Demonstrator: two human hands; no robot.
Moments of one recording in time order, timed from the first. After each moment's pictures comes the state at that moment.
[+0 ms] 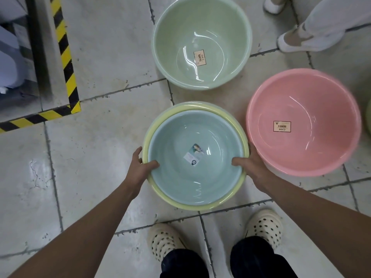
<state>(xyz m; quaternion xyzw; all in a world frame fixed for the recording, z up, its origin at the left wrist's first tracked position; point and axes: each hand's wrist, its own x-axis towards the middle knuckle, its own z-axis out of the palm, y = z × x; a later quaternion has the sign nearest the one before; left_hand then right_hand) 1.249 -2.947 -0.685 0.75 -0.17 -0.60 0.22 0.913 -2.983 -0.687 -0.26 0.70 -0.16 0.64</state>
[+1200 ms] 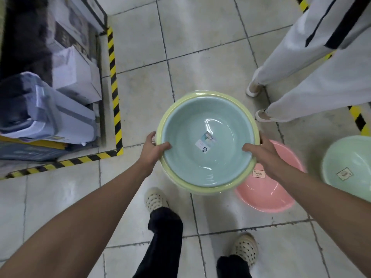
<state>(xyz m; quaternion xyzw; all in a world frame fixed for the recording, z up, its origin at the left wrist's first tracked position) 1.189 -3.146 -0.374 0.77 -0.22 -0.53 0.28 0.857 -3.171 -0.376 -0.31 0.67 -0.24 0.63</state>
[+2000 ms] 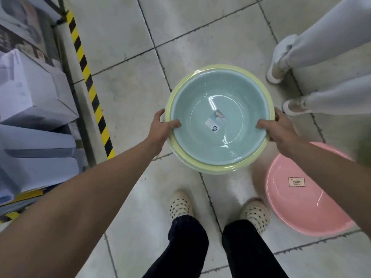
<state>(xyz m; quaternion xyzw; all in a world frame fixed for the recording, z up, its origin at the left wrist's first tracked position) 1.276 -3.366 -0.532 0.73 -0.25 -0.59 0.24 0.947 -3.340 -0.540 -0.24 0.75 -0.28 0.56</state>
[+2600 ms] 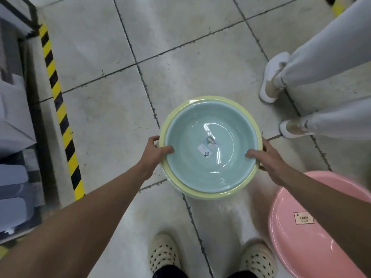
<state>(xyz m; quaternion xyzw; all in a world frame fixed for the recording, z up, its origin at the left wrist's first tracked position) 1.262 -3.402 -0.666 0.72 -0.27 -0.61 0.19 0.925 -3.356 -0.667 -0.23 0.74 -0.22 0.59</state>
